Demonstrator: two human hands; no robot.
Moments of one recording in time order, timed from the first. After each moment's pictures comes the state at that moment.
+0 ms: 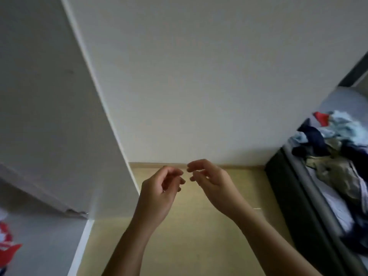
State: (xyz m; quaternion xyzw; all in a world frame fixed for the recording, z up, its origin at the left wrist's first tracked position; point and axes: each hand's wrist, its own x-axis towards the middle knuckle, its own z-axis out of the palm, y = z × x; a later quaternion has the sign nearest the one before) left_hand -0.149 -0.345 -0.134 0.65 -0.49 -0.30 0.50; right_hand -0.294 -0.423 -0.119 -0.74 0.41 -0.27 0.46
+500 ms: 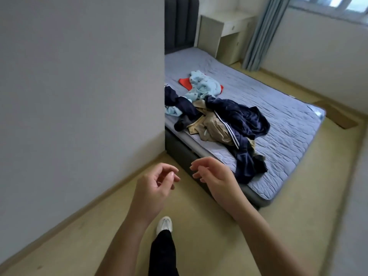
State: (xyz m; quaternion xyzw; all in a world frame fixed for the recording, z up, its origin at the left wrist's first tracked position) left_hand -0.506 -0.612 -0.154 0.43 -0.68 -0.48 0.35; right_hand -0.676 -0.562 -0.138 -0.47 0.67 -0.45 0.35
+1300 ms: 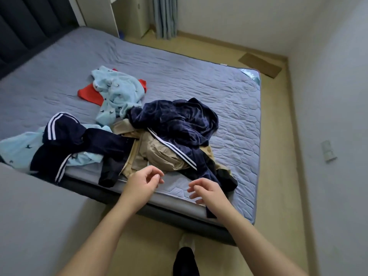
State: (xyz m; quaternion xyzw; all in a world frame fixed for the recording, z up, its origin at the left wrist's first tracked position) left_hand -0.925 -1.002 -0.256 0.32 -0.79 -0.53 0.05; right_hand -1.044 -0.823 -0.273 -0.13 0.76 -0.48 0.42
